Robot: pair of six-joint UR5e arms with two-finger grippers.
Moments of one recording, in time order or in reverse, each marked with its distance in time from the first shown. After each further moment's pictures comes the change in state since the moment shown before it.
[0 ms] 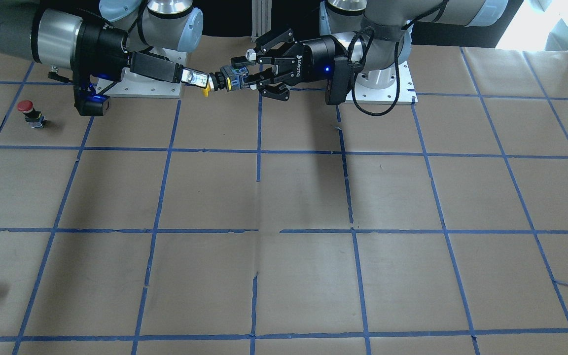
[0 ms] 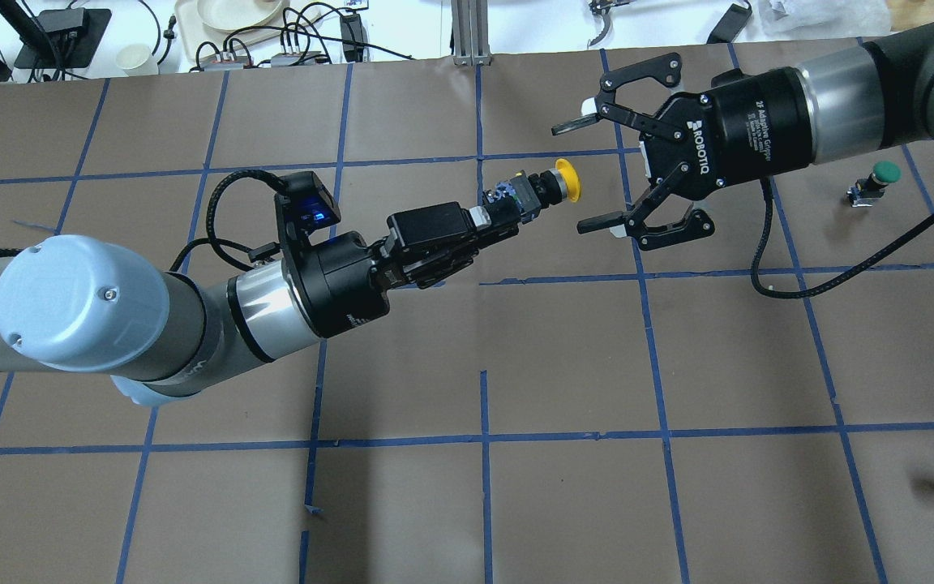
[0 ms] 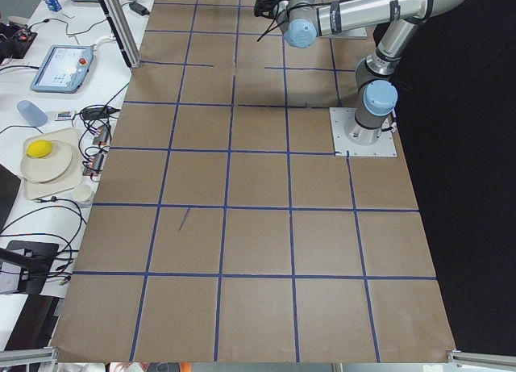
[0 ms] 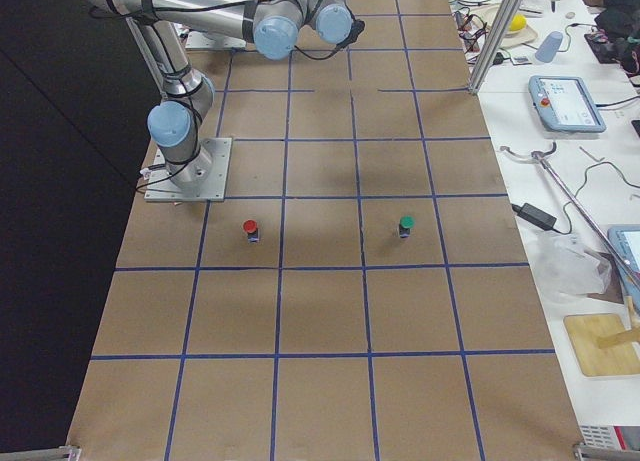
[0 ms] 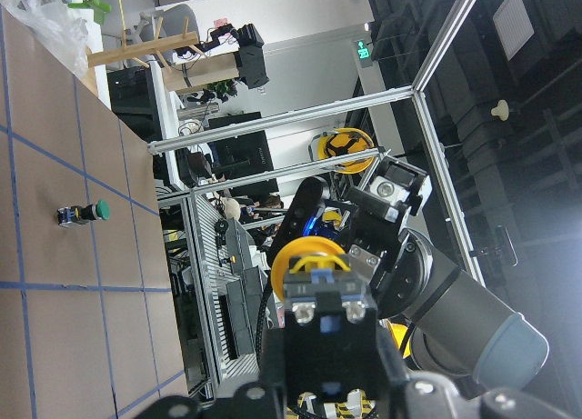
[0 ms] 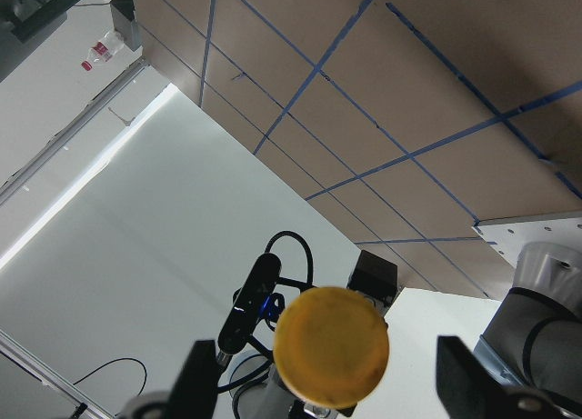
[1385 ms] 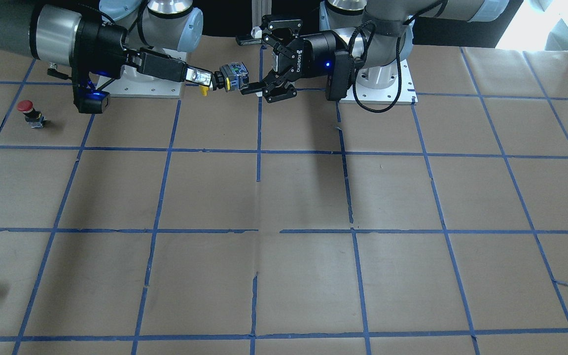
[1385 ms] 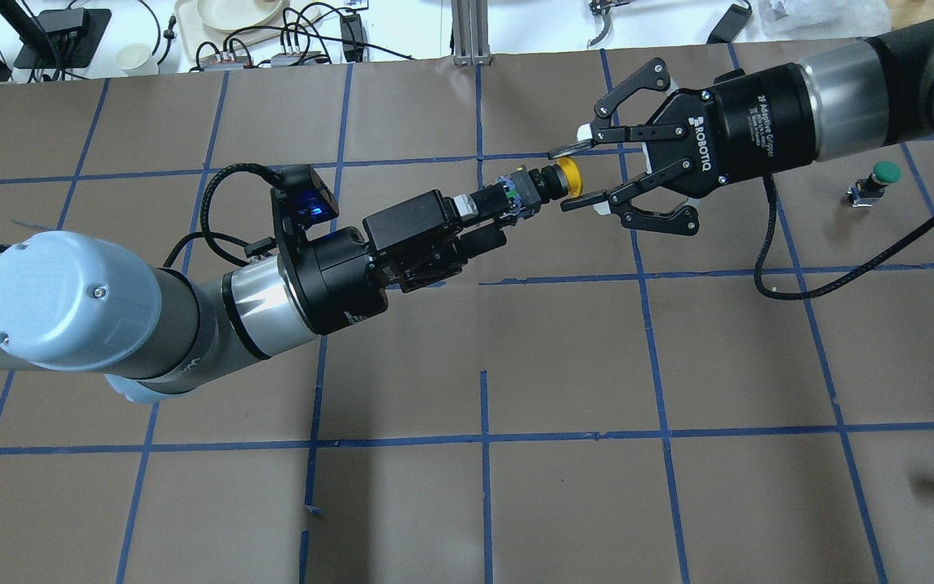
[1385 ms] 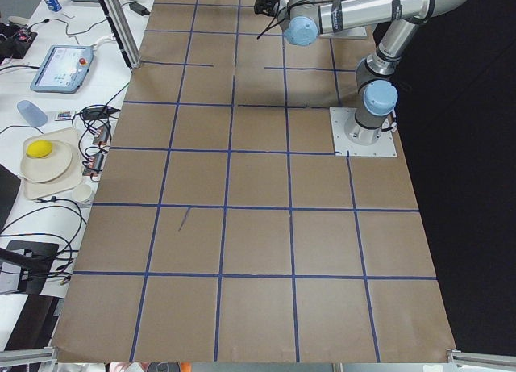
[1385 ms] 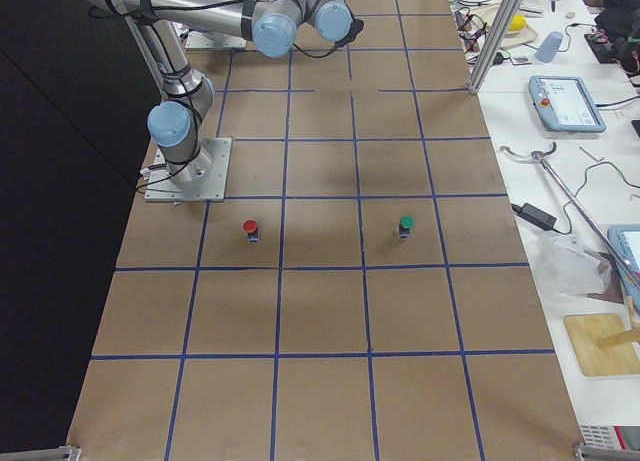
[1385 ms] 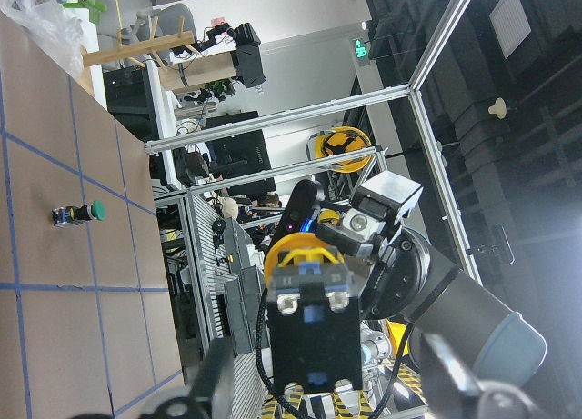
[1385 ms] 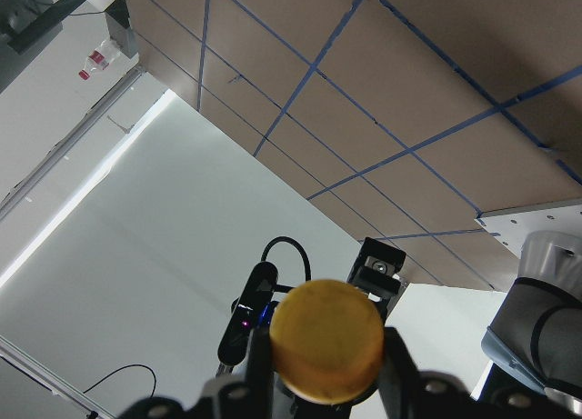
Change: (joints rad) left arm 0.003 0.014 0.017 -0.012 0.011 -0.005; right arm -0.001 -0.001 -0.010 0.002 -0.003 0.047
